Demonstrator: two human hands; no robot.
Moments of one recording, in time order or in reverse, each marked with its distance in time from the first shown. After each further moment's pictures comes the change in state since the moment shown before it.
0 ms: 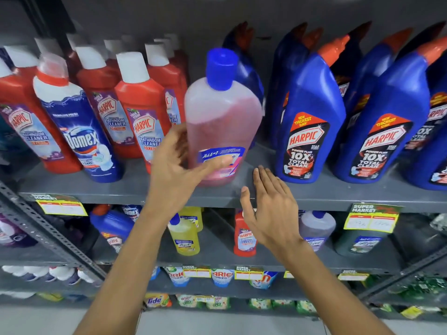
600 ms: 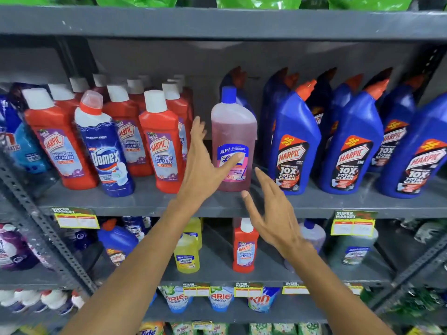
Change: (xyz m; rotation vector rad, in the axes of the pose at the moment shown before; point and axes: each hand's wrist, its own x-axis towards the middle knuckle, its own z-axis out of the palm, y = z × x) left_hand 0.041 -0.021 0.028 0.342 -0.046 0.148; right_hand -0.007 -0.003 -0.039 0.407 0.081 -0.053
